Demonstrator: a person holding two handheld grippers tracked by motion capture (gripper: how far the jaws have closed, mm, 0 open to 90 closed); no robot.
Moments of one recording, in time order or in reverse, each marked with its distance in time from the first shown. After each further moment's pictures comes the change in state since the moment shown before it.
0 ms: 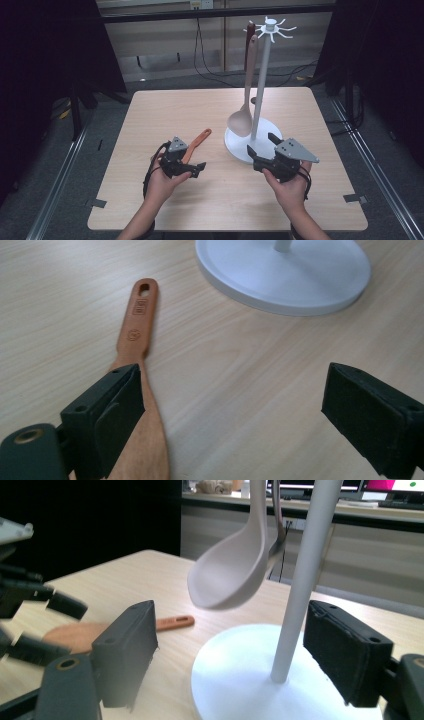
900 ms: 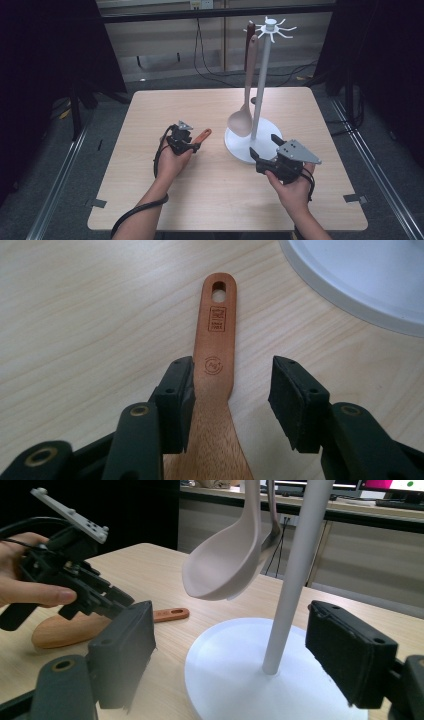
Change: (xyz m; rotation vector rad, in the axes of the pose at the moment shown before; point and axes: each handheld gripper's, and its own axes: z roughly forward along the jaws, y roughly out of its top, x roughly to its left) left arm 0.046 0.027 0.061 0.134 0.110 -0.024; right arm -0.003 -0.001 -0.005 0.016 -0.006 -0.020
